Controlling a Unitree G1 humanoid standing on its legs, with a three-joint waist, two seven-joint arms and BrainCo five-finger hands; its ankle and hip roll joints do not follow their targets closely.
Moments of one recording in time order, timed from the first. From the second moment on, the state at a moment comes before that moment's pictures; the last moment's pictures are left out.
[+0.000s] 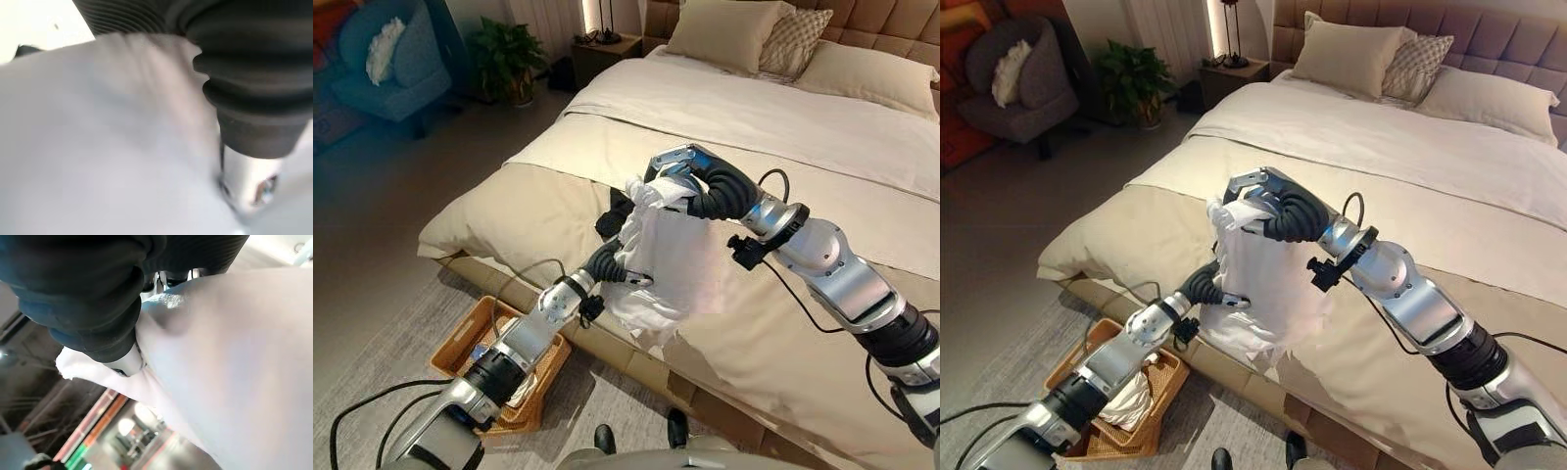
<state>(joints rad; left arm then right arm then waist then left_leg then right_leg) -0.35 0.46 -0.57 0.19 -0.15 -0.07 -0.05 -0.59 -0.75 0.45 -0.35 0.29 -0.06 0.12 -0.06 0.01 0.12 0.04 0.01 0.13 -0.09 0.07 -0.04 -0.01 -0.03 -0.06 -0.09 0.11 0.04</state>
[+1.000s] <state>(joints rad) 0.14 0.56 0.34 0.16 -0.17 -0.07 0.25 0.13 -0.48 -0.04 0.12 0.16 -0.03 -0.02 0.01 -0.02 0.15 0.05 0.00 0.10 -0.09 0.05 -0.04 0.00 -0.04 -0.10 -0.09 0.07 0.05</state>
